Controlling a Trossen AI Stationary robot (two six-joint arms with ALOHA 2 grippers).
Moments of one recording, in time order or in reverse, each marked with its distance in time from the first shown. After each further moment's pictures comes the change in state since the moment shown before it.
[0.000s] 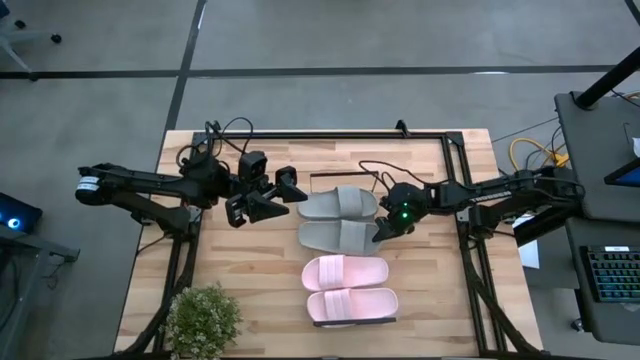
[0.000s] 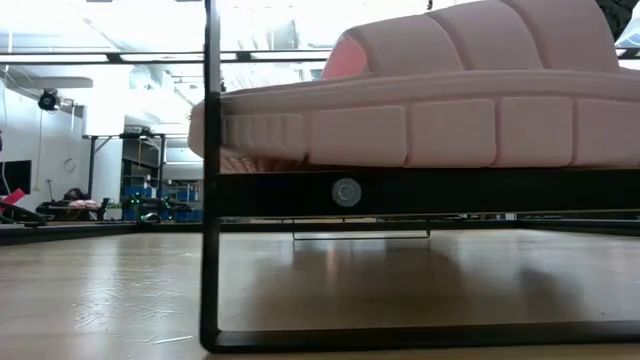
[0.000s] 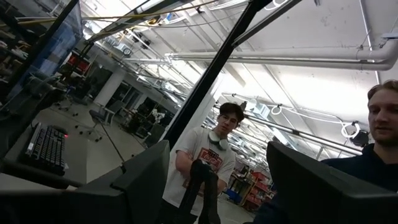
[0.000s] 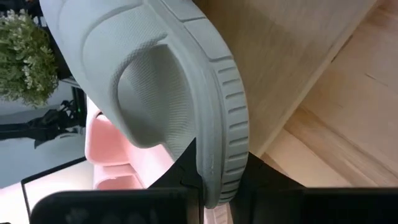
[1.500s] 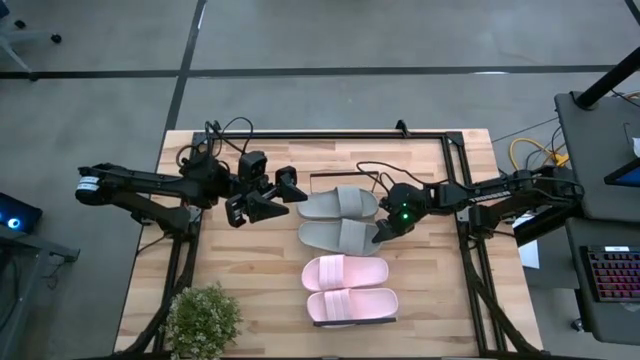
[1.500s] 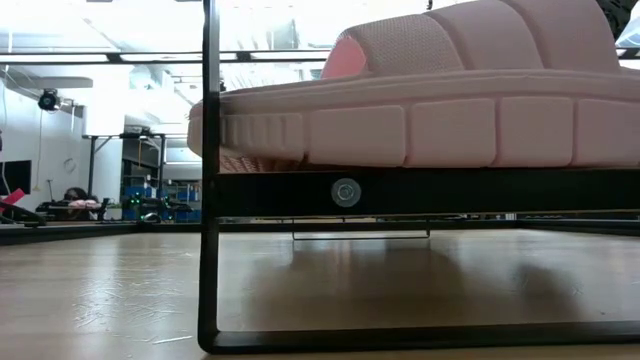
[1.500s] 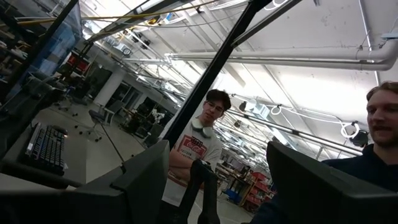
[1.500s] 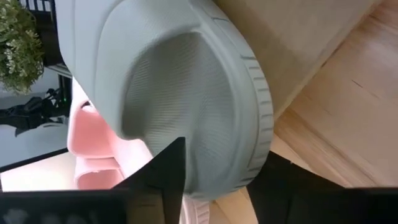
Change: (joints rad) left arm 0.000 0.000 0.000 0.001 0.000 -0.001; right arm -0.006 0.011 0.000 -0.016 -0.004 -0.090
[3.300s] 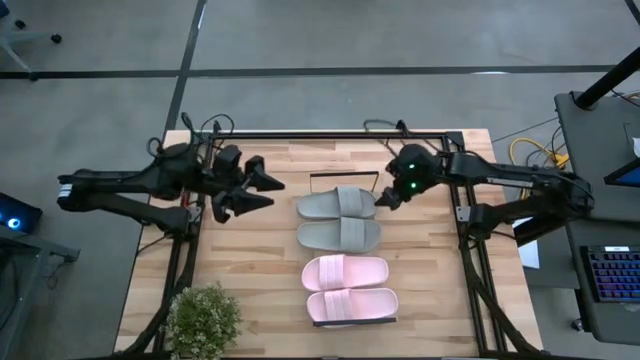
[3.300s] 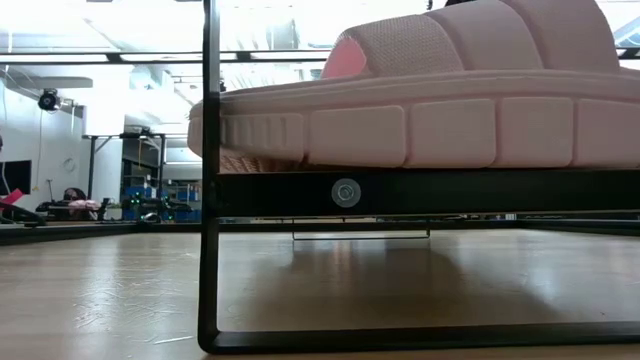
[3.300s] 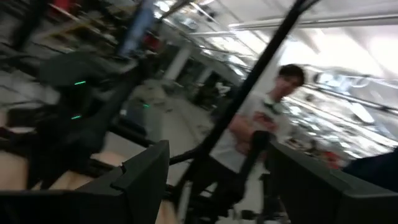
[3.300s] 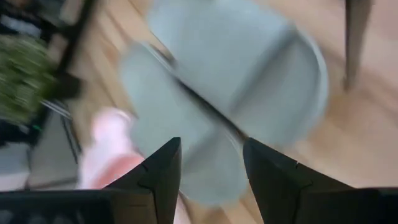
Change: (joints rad) left arm 0.037 -0.270 -0.013 -0.557 -0.109 0.173; right arm -0.222 -0.125 0.334 -0.520 0.106 -0.410
